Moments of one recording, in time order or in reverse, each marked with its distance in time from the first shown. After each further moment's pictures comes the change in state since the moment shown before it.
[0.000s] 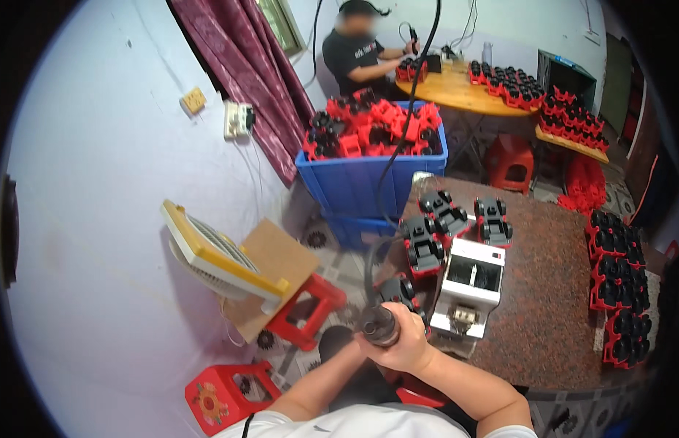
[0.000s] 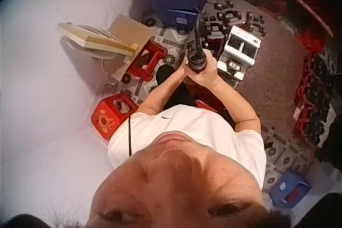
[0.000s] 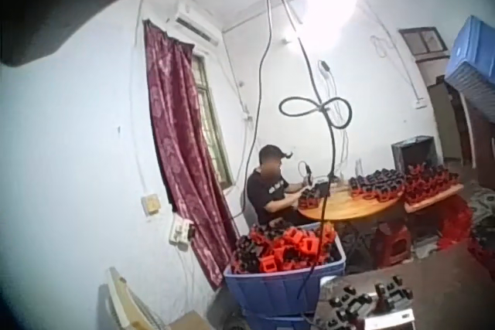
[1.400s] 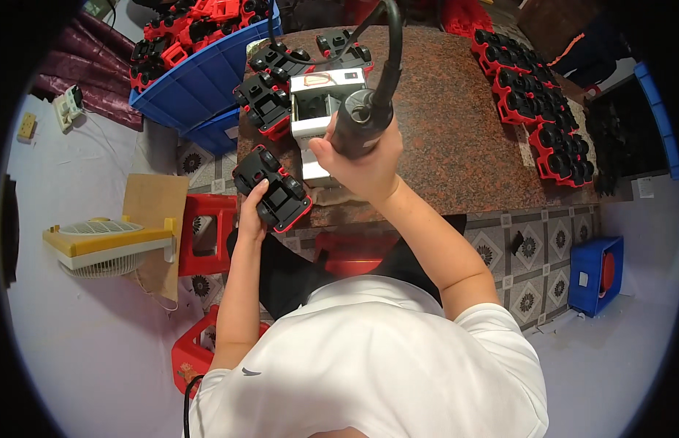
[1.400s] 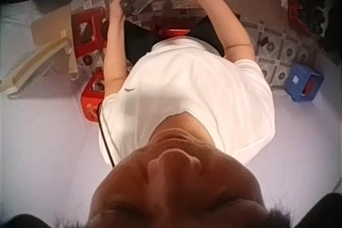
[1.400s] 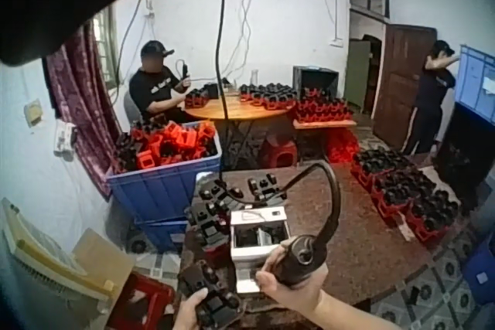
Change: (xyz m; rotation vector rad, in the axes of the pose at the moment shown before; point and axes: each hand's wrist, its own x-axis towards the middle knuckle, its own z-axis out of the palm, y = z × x) left_hand -0.037 -0.040 -0.002 0.081 -0.084 -0.167; right_hand -0.030 0.039 -0.104 -0.011 0.365 0.043
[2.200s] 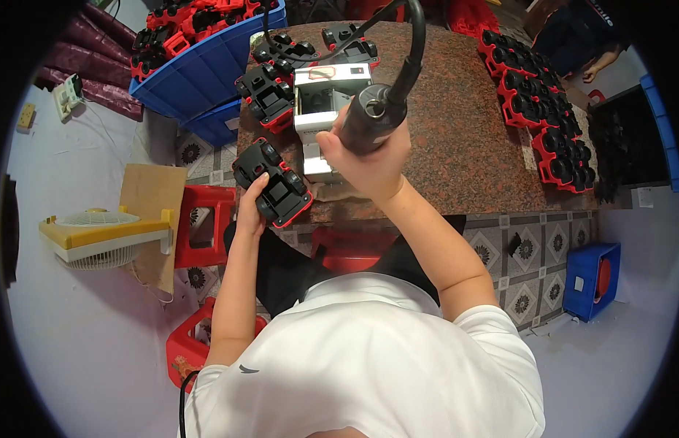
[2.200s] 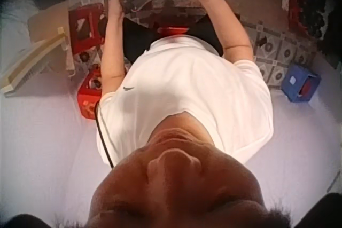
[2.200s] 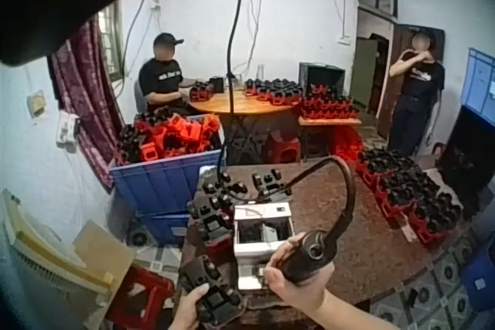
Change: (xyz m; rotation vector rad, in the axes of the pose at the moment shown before) left_hand 0.003 -0.004 -0.007 -0.040 -0.031 -0.048; right_hand -0.002 0.006 -0.002 0.005 0.002 0.004
